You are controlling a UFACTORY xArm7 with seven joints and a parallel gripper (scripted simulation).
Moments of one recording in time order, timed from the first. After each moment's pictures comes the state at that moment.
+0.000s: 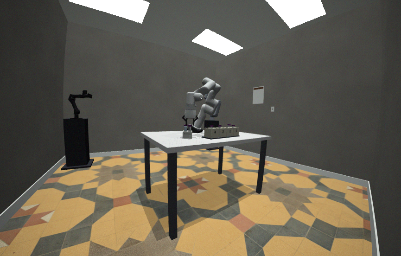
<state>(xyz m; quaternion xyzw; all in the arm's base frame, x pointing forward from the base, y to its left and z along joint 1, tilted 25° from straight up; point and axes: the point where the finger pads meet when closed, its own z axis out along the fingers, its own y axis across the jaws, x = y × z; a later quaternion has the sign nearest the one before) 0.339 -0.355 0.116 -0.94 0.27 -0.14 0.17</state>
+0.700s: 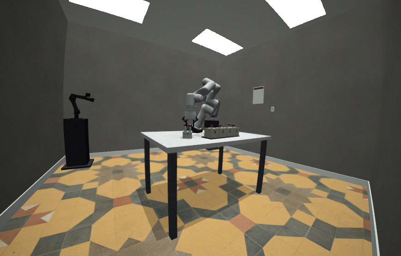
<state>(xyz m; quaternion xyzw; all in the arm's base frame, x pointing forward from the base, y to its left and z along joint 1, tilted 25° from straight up) 0.343 -0.352 0.106 -0.94 0.27 -0.14 0.17</state>
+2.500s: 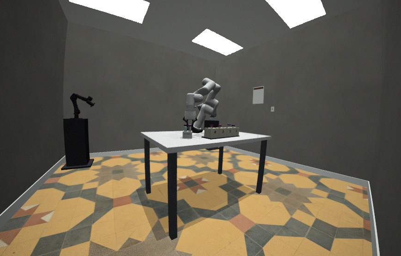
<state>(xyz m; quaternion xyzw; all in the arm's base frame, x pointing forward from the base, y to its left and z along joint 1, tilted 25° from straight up) 0.343 -0.352 0.107 -0.94 0.27 -0.14 0.17</state>
